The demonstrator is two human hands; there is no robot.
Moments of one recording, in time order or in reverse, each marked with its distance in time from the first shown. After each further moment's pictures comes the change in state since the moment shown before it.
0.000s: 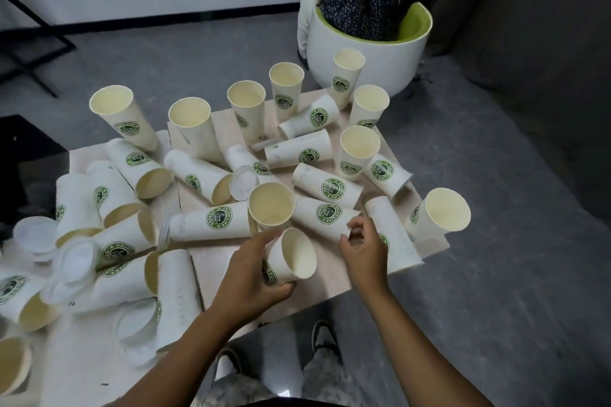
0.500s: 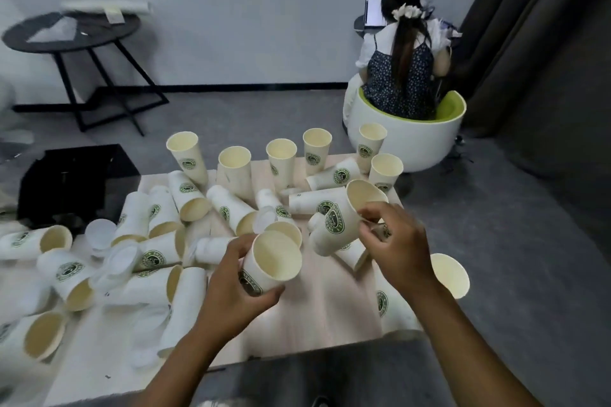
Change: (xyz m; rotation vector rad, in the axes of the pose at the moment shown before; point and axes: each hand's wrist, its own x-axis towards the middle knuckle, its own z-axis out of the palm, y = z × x) left_hand -0.021 0.076 -0.027 -0.090 0.407 -0.090; right_hand 0.054 -0.125 -0.114 -0.072 -0.009 -0.798
